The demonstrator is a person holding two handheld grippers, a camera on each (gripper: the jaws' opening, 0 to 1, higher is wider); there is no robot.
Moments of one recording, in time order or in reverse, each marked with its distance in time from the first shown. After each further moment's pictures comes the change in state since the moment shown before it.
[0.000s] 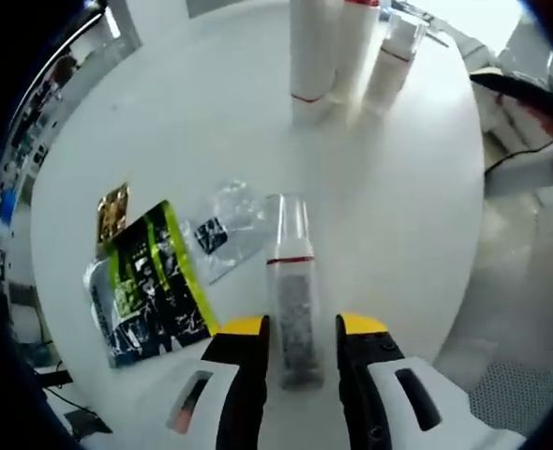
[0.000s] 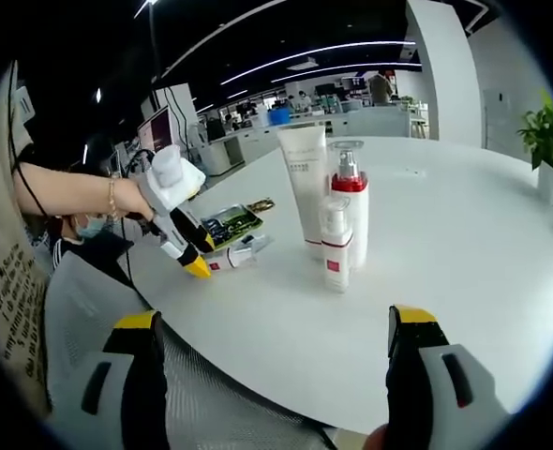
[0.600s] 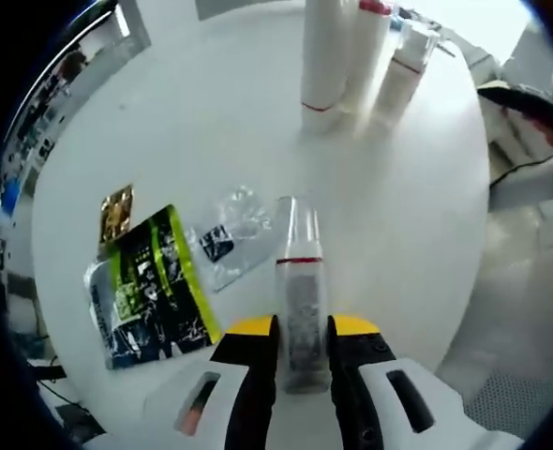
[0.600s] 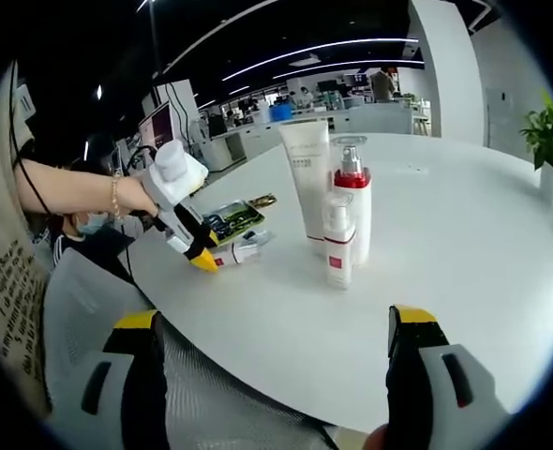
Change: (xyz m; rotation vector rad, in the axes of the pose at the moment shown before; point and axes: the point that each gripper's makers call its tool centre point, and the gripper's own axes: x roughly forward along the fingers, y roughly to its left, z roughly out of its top) left arm -0.001 0.002 0.009 -0.055 -0.058 -0.003; right arm 0.002 0.002 -0.002 -0.006 0.019 0.008
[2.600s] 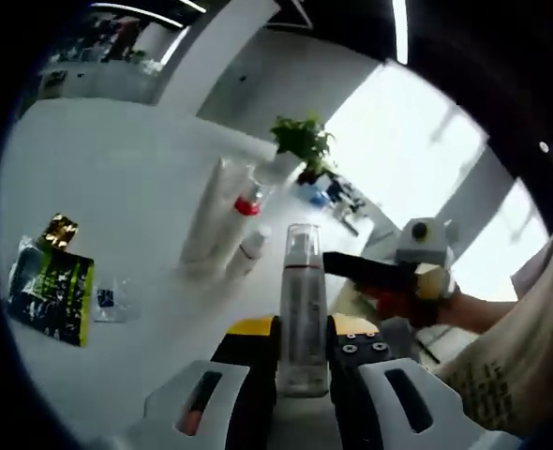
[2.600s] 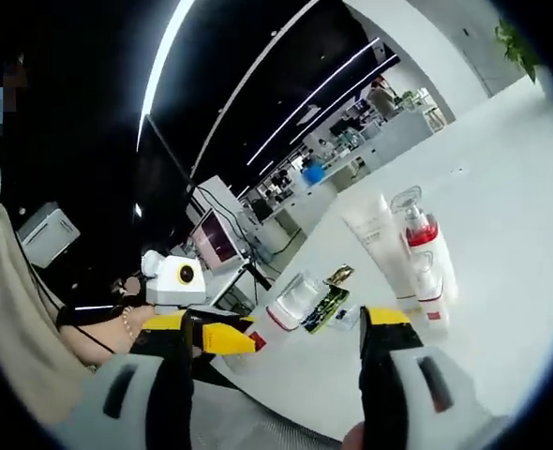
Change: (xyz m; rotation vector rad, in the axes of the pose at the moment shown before) left arm -0.139 -0.121 0.080 -0.328 -0.726 -0.540; right arm -0.007 0.058 0.096 0.389 -0.374 0.311
